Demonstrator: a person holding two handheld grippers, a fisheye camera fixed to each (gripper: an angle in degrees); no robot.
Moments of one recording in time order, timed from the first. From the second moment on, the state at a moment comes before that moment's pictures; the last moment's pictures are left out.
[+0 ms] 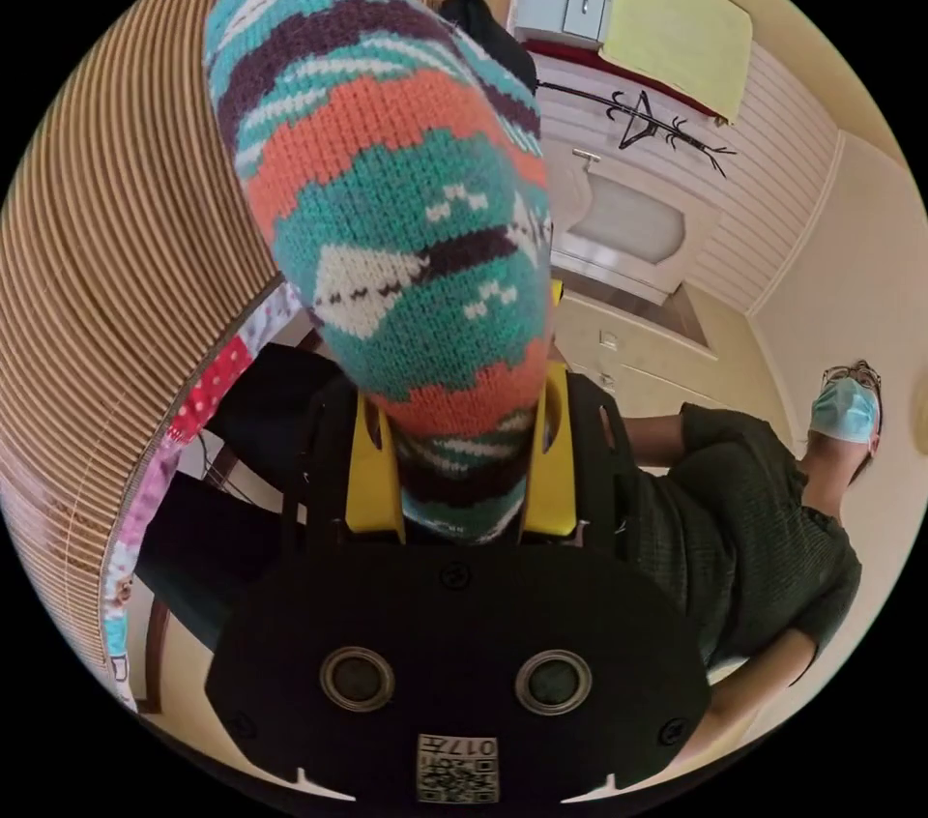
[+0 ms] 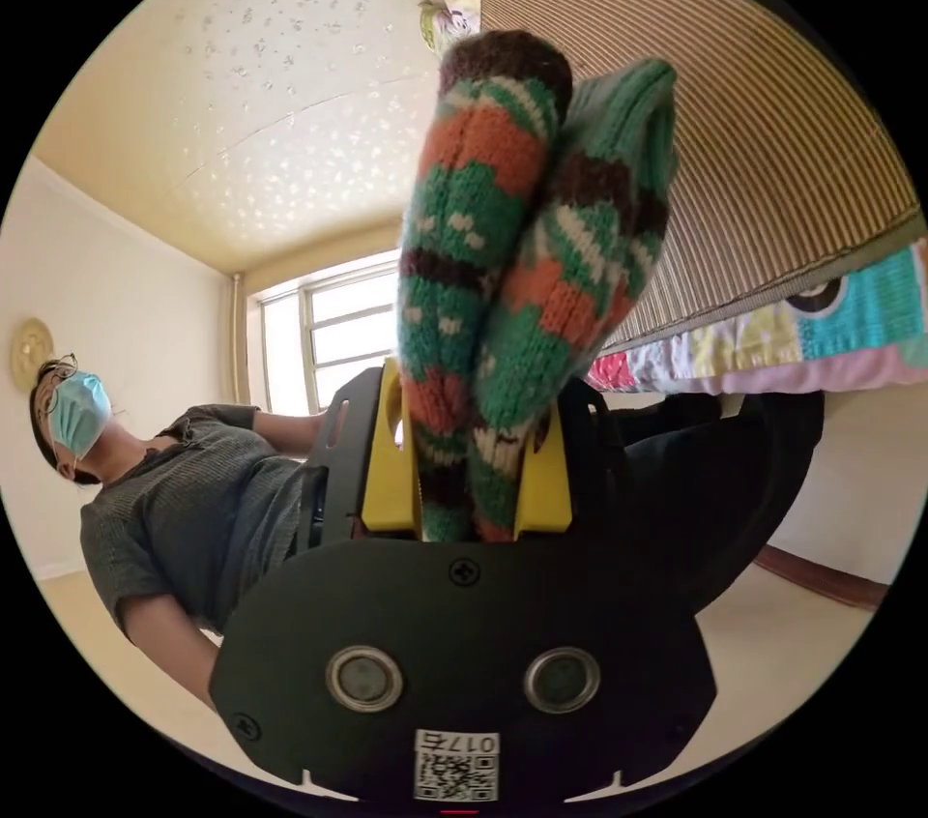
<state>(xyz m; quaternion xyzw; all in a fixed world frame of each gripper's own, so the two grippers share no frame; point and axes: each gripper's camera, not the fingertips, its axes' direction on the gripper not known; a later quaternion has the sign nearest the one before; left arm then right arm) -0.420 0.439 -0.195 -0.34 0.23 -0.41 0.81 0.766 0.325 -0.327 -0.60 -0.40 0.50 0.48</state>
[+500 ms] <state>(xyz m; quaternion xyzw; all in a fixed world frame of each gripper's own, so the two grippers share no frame) -0.346 0.220 0.119 -0.43 0.08 -0.21 0.87 0.941 0.129 -0.116 -0.76 -0.01 0.16 0.63</state>
